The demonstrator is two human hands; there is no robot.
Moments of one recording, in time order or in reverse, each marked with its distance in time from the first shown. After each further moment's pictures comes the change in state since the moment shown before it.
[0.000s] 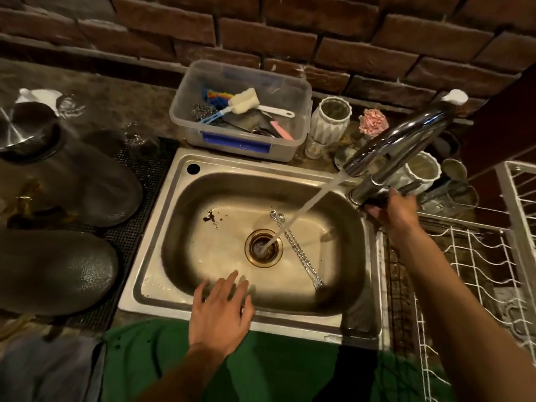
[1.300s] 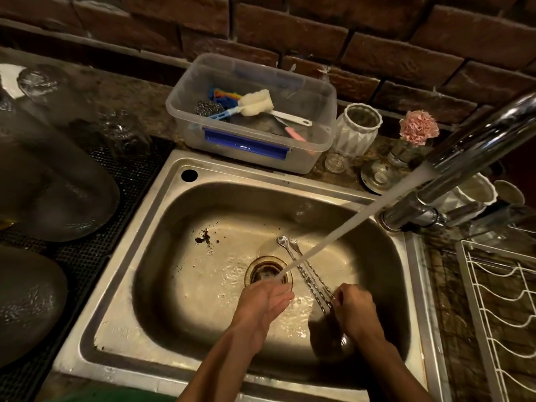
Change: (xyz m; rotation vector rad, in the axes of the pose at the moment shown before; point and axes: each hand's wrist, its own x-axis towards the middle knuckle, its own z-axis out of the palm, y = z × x) left_hand 0.124 0.046 0.029 -1.952 -0.347 -0.688; right_hand -0.037 0.182 0.013 -1.329 -0.261 -0.404
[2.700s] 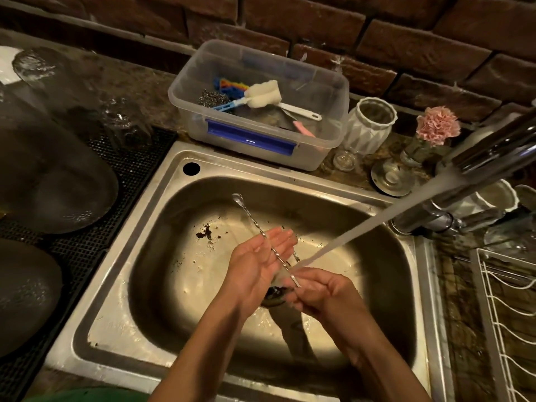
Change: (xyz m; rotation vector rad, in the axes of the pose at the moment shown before) left_hand 0.008 0.053 0.014 -0.326 -0.269 0.263; right_hand -0.033 -0.075 -0.040 1.148 -0.503 -0.006
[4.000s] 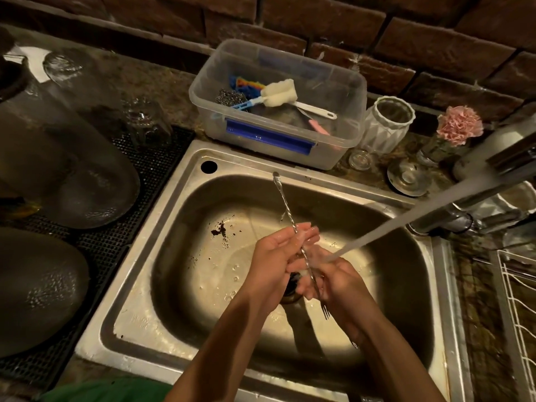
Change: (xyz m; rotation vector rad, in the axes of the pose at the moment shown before) left_hand -0.014 0.006 0.013 0.261 -0.074 -0.012; right_hand 0.023 -0.010 0.021 0.054 -0.052 -0.080
